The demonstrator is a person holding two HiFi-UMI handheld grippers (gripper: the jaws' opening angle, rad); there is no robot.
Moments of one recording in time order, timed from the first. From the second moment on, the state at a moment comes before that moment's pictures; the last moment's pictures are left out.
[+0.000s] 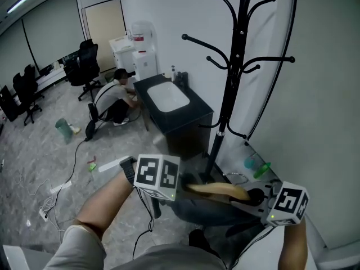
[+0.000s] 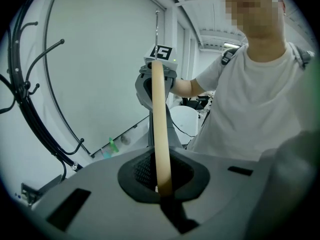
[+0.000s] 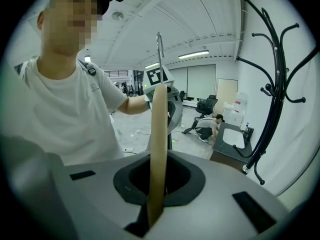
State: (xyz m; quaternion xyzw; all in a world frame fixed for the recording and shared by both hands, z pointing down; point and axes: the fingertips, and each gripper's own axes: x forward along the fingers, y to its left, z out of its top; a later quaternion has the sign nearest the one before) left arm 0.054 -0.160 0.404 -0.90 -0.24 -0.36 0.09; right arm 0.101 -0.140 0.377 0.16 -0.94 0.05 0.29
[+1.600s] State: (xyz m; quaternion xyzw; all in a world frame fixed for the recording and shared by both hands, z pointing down) left arm 0.165 -0.431 0.433 -0.91 -0.23 -0.34 0.01; right arm 0.191 -0.424 0.416 0.13 -0.94 0.13 0.29
